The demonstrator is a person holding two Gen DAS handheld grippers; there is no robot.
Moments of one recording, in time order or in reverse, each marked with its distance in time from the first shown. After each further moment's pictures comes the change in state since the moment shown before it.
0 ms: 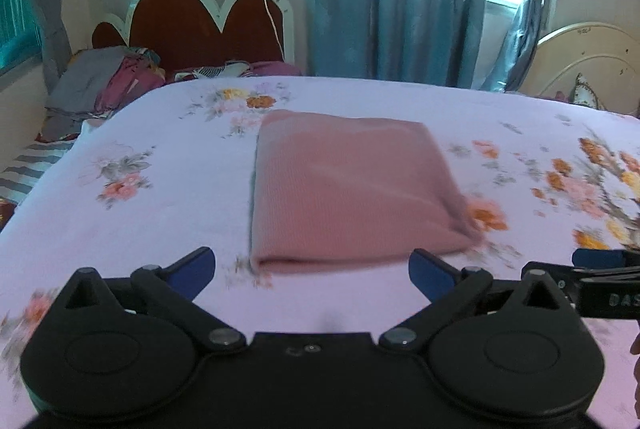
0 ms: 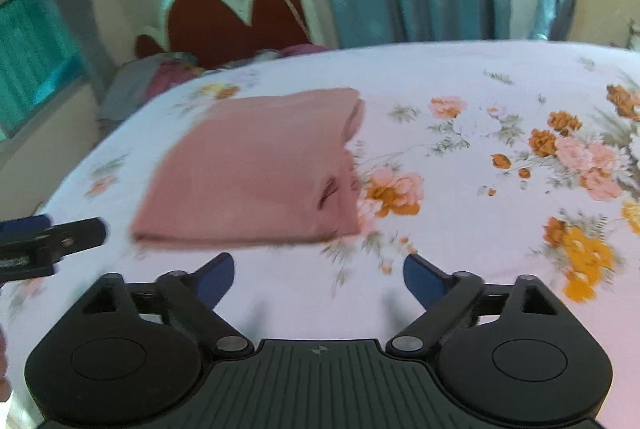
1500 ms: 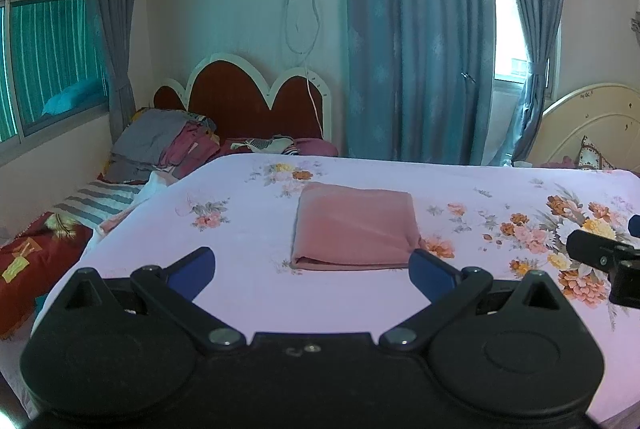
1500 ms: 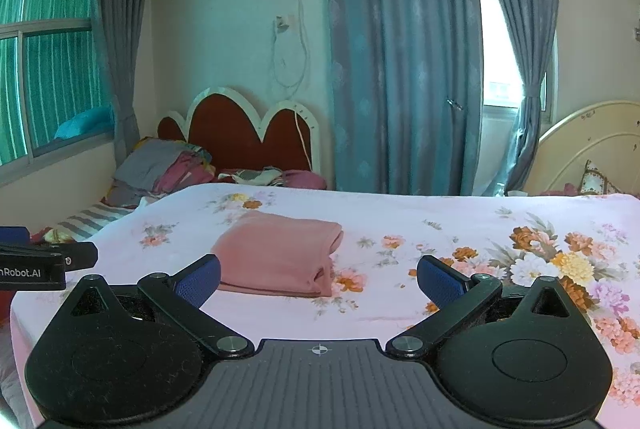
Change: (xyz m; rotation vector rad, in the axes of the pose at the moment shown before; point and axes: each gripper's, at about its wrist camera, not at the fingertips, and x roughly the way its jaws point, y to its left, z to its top) left arm -0.215 -0.037 -0.047 -0.056 -0.234 0.130; right arm -0.234 0.059 -0.055 -0.178 -0.360 -0.096
